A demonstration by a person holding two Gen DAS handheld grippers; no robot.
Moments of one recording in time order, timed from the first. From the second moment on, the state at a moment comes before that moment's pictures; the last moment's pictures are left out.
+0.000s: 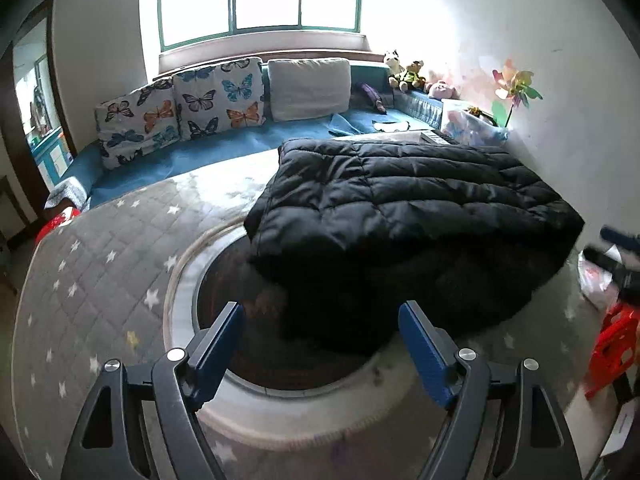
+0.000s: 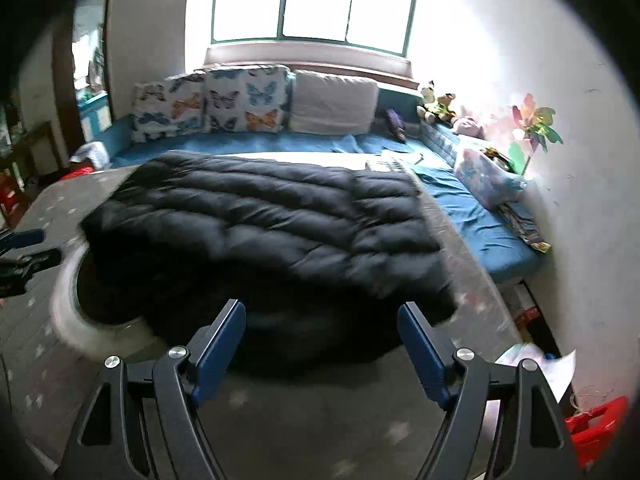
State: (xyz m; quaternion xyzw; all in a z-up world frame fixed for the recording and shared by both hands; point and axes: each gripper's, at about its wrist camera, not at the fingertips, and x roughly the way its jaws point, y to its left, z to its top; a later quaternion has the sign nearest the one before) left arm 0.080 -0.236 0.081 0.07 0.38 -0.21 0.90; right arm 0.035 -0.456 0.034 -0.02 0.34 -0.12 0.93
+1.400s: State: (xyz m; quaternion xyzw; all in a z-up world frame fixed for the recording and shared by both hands) left arm -0.006 -0.218 0.067 0.08 0.38 -0.18 0.90; right arm -0.021 -0.380 0.007 0.03 0.31 -0.13 0.94
